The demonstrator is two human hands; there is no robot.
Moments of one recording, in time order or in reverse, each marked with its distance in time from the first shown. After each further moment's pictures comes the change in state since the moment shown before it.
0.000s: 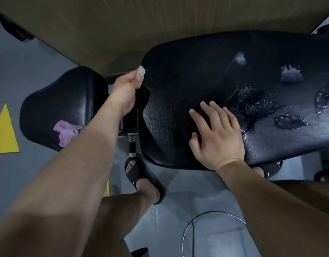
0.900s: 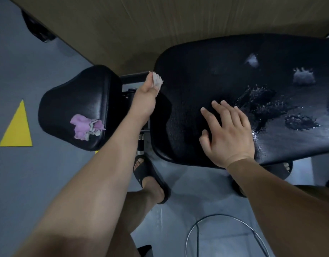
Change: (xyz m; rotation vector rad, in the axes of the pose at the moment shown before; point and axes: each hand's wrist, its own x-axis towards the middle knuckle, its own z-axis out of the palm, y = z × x) left_hand -0.030 -0.021 0.005 0.164 0.052 0.012; right_hand -0.001 -0.004 -0.005 -0.012 -0.045 -0.001
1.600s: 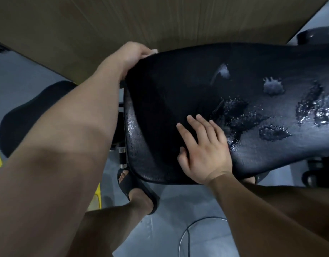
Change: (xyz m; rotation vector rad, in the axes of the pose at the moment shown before) left_hand 0.115 0.118 0.042 0.245 -0.245 -0.192; right_hand 0.004 0.006 0.000 0.060 -0.010 -0.004
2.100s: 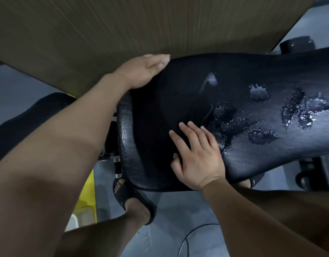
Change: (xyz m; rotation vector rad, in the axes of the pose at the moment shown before) left_hand 0.018 -0.006 0.019 0.801 -0.123 0.547; right_hand -0.001 -0.001 -0.003 -0.008 -0.067 0.025
